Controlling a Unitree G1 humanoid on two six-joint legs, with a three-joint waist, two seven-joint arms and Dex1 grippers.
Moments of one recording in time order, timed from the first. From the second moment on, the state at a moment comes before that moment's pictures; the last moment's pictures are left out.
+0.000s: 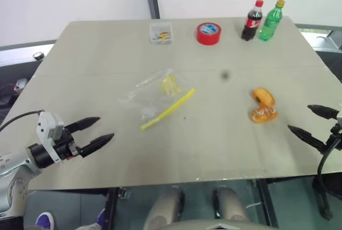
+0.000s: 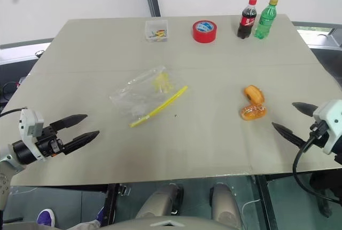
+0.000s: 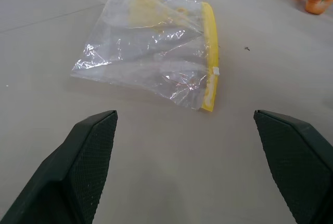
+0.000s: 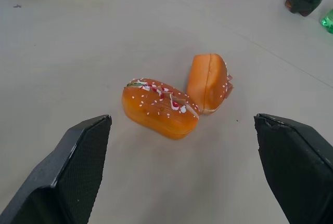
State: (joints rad) left arm 0.18 0.81 0.51 -0.03 -0.61 0.27 -1.17; right arm 0.24 -0.82 -0.57 -0.33 0.48 0.33 0.95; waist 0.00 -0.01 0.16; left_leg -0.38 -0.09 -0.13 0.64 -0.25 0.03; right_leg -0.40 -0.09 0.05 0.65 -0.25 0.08
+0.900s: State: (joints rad) left arm -0.26 0.79 0.46 0.21 -0.92 1.25 -0.70; right arm 0.09 -0.77 -0.31 -0.53 0.53 0.46 0.81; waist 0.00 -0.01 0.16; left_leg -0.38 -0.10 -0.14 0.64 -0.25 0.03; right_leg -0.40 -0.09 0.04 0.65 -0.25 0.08
